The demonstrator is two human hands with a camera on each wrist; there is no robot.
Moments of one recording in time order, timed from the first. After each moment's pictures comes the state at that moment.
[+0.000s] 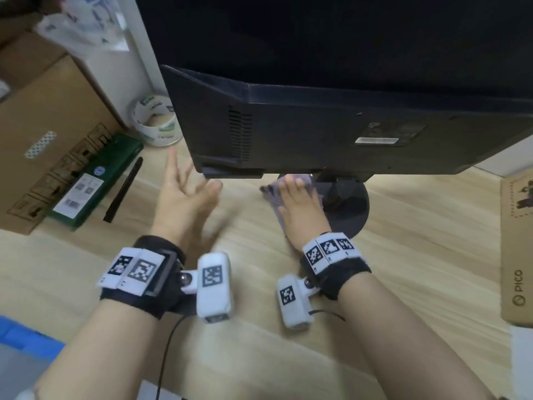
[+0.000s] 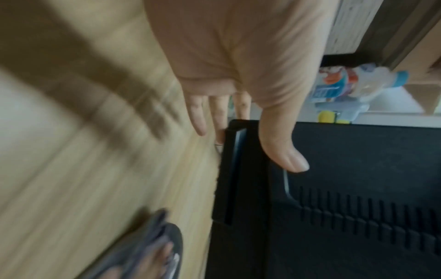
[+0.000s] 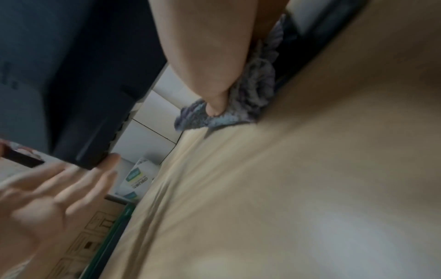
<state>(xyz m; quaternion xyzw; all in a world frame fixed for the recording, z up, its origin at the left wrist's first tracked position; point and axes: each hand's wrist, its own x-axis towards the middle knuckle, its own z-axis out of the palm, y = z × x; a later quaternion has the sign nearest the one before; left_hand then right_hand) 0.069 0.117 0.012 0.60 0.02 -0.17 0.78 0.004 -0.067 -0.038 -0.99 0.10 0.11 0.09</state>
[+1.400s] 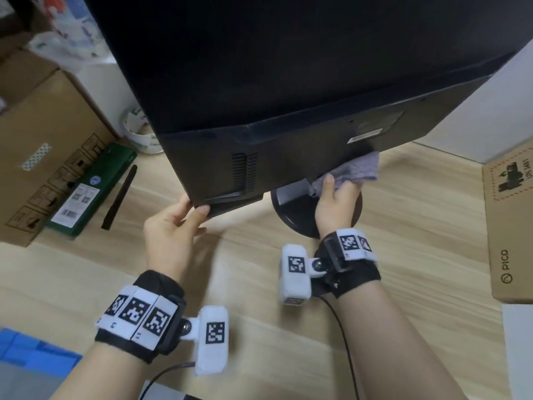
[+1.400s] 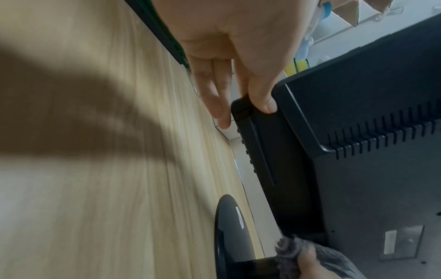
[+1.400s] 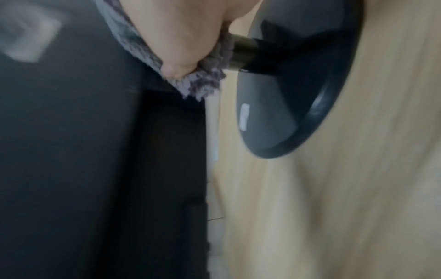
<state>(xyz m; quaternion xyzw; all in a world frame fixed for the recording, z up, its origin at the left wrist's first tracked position) 0.033 0.135 0.004 0.73 -0.01 -0.08 0.68 -0.016 -0.087 -0.015 -0.76 0.40 -0.27 0.43</state>
